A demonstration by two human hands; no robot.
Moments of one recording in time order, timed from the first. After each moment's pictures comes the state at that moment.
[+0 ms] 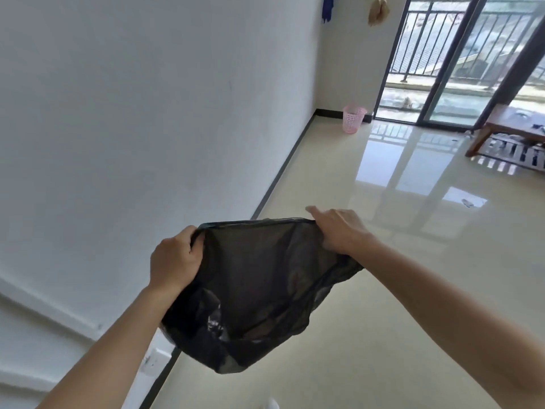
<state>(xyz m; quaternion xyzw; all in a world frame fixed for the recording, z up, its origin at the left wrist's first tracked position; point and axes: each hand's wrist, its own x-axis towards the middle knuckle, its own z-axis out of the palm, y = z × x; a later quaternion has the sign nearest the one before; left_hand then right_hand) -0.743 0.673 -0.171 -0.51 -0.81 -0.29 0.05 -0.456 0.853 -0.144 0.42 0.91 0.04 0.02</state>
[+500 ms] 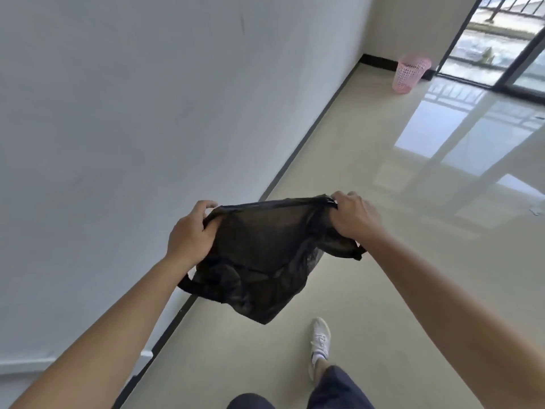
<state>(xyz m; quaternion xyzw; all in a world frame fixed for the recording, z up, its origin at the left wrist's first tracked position) -0.820 0.928 -0.255 -0.44 -0.83 -0.31 -0.14 -0.554 1.130 -0.244 0.52 0.84 -0.14 0.00</state>
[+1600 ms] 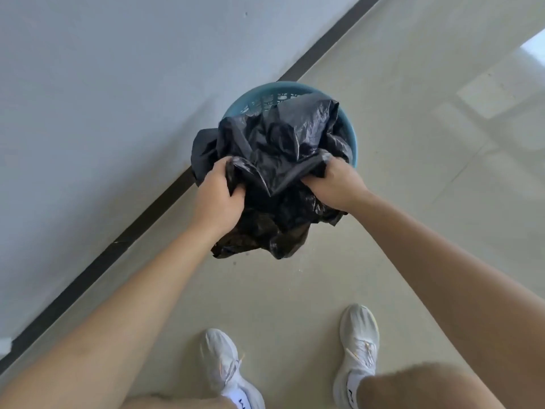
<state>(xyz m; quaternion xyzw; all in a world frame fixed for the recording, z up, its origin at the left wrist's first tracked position) -0.896 1.029 -0.857 -0.24 -0.88 -0.29 -0.28 -0.764 1.212 -0.865 0.41 0.82 -0.38 0.14</state>
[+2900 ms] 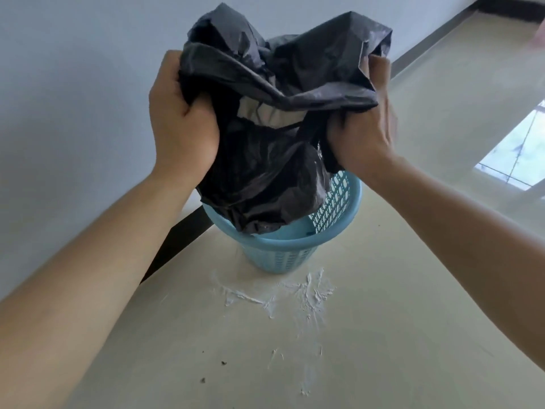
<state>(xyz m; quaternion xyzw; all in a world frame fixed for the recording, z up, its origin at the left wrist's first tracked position) -0.937 1.117 -0.846 -0.40 -0.64 -0.64 0.12 -0.794 1.287 -0.868 0.28 0.83 -0.16 -0.45</state>
